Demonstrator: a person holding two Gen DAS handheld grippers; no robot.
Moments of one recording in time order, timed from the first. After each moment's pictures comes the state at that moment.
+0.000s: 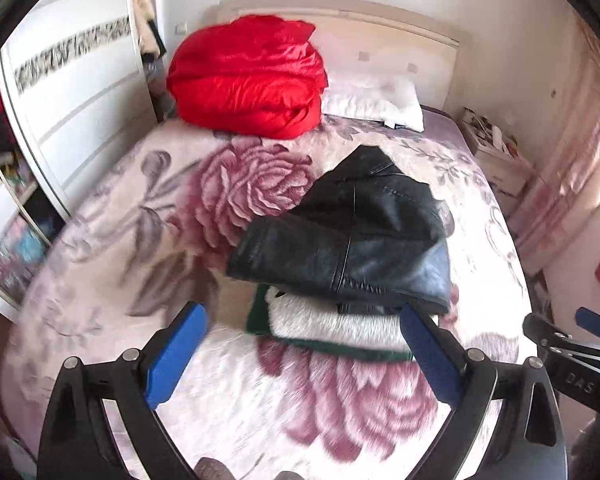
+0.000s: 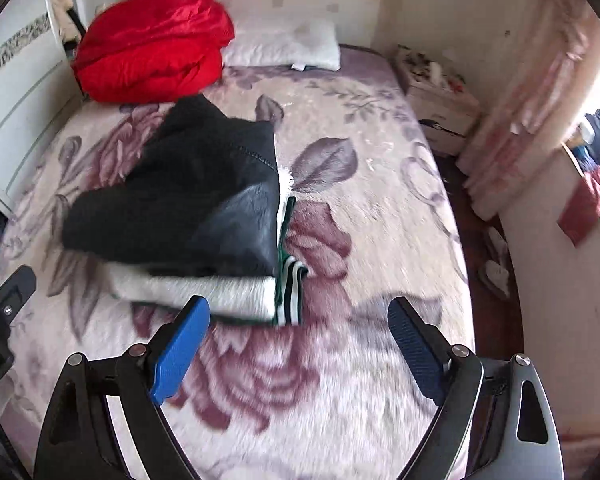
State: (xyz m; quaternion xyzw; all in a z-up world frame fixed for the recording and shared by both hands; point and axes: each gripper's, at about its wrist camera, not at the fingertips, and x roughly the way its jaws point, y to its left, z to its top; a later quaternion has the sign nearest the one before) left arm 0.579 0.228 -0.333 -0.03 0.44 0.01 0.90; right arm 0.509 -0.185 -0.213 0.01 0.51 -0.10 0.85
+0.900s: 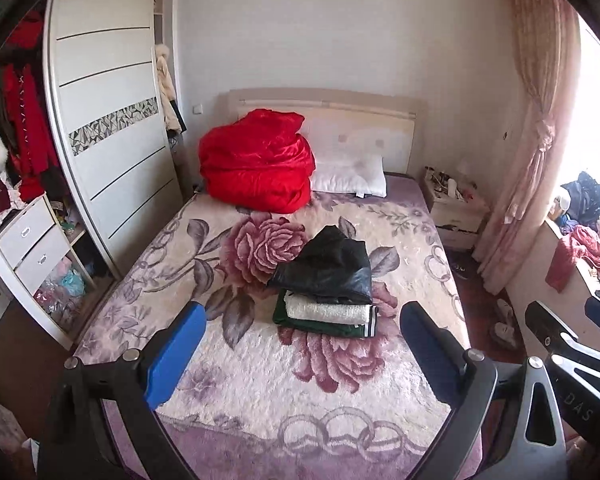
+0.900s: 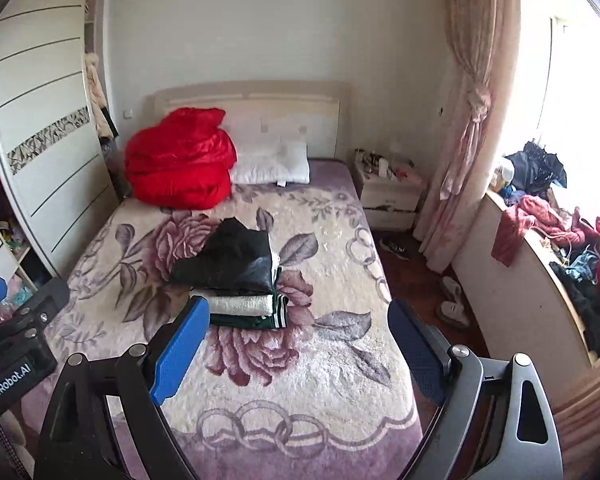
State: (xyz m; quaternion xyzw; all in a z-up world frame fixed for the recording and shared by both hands) left arm 0.309 0.214 -0.081 -0.02 0.33 0.01 0.94; right arm 0.130 -0.171 0.126 0.01 0.34 -0.12 0.93
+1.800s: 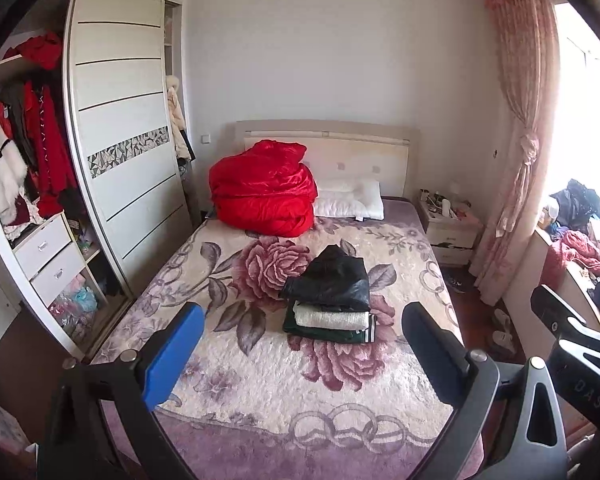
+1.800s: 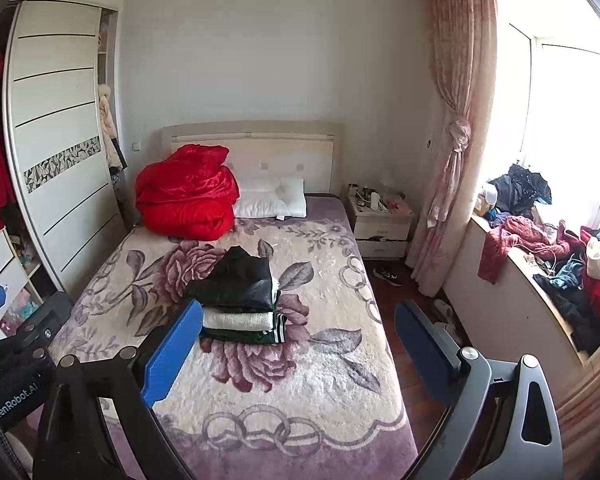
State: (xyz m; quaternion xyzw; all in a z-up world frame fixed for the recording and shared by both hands) left arm 0.229 0.228 -0.052 -0.01 0.28 0.01 0.96; right arm 0.010 -0.151 0.200 0.00 0.28 -0.12 0.95
